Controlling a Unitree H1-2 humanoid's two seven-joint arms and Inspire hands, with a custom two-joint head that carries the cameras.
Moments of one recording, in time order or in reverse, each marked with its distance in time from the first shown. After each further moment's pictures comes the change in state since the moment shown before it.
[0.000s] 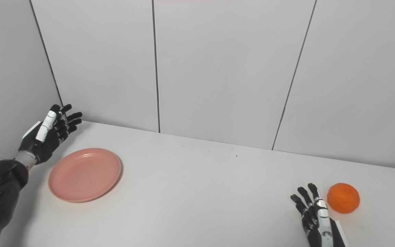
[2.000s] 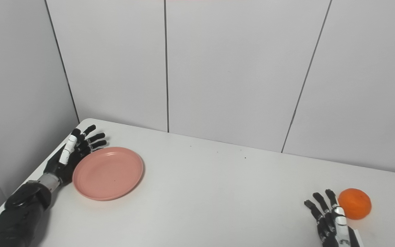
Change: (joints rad) left arm 0.095 -0.095 -0.014 -0.002 0.002 -0.128 -0.043; right arm 0.015 -0.008 -0.020 -0.027 0.036 0.007 0.004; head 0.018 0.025
